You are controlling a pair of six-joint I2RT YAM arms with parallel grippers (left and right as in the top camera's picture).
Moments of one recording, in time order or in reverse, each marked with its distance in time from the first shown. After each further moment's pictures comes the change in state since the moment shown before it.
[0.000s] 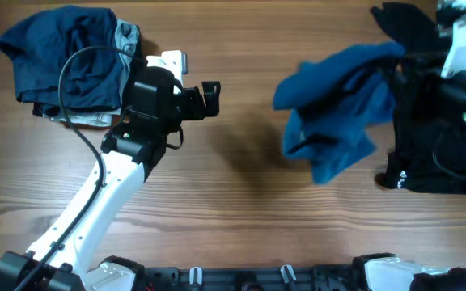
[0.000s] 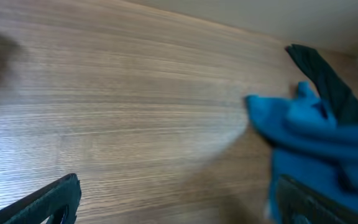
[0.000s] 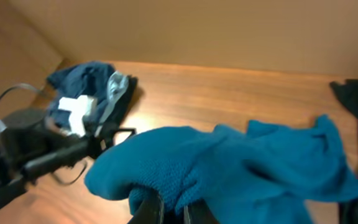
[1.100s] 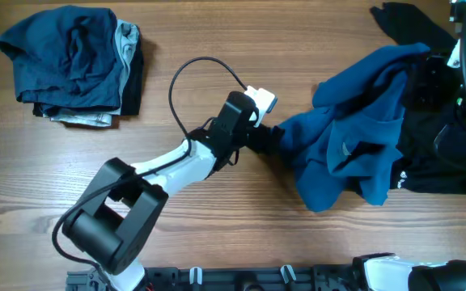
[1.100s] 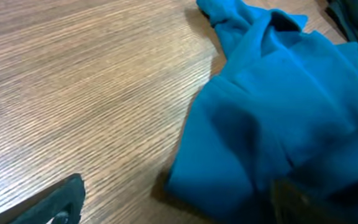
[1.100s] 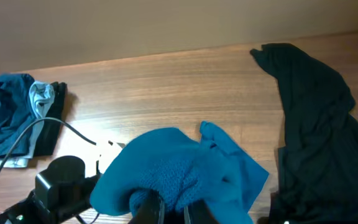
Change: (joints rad) left arm -0.319 0.447 0.011 0.314 0.074 0.243; right arm 0.006 0.045 0.008 -0.048 0.321 0.114
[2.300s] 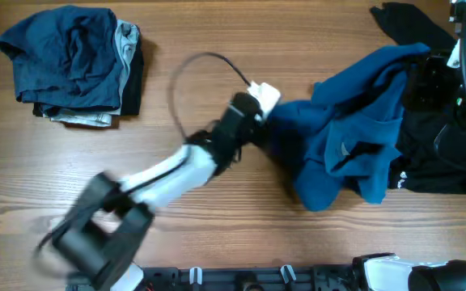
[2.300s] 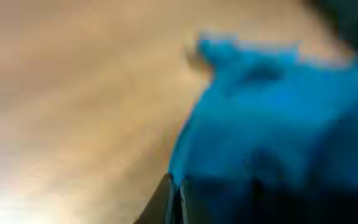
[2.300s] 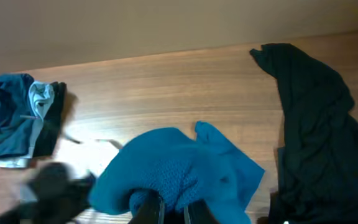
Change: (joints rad) left arm -0.029 -0.100 -0.001 0.022 -0.154 0.061; right arm 0.000 0.000 0.000 0.000 0.003 0.000
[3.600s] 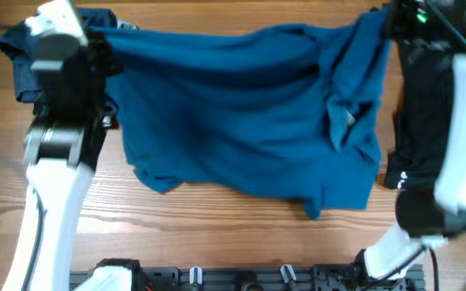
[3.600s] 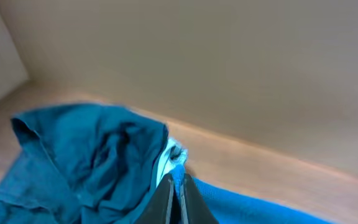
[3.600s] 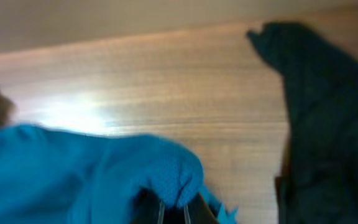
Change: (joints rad) left arm 0.613 -0.426 0.295 -0.485 -0.294 -0.146; right arm -0.143 0.434 0.009 0.208 -0.072 -0.103
